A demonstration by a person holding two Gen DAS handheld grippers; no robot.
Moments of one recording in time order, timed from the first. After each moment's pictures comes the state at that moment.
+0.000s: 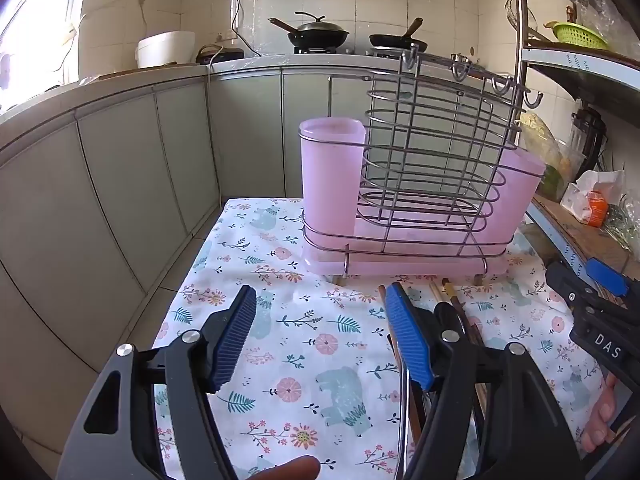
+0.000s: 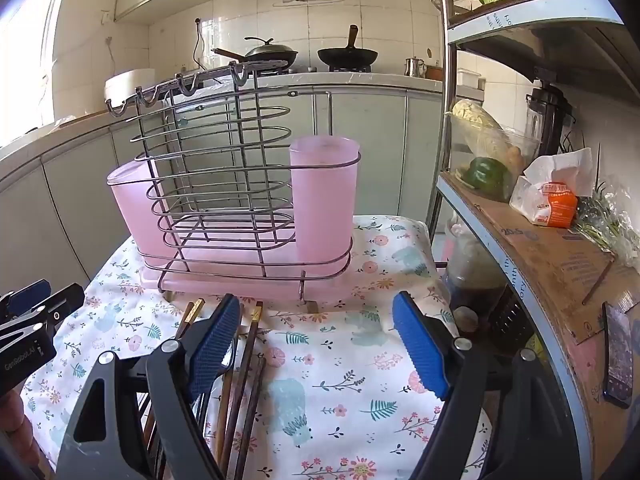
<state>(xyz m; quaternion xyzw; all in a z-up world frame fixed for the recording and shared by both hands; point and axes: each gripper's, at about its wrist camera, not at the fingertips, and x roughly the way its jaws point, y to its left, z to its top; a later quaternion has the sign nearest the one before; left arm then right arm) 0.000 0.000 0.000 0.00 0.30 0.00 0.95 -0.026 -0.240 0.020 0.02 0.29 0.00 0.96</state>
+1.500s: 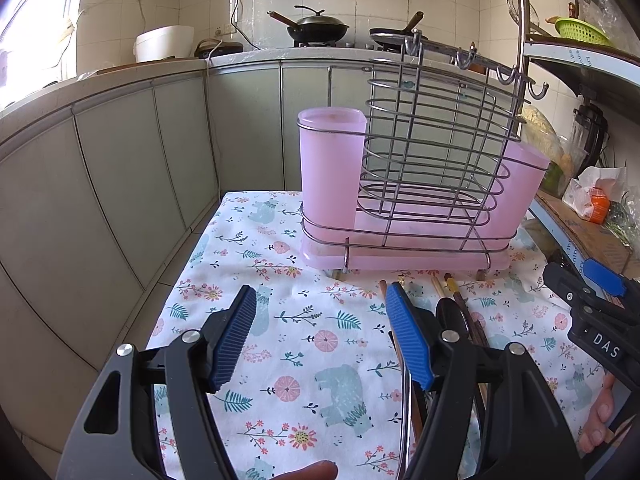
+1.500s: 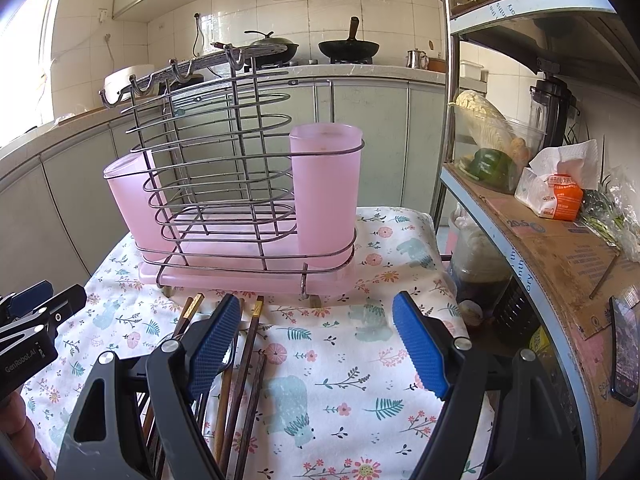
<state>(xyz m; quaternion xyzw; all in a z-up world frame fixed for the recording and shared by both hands) 0.006 0.000 -0.008 0.00 0.31 0.00 0.95 -0.018 -0.240 0.012 0.02 0.30 0.00 0.95</state>
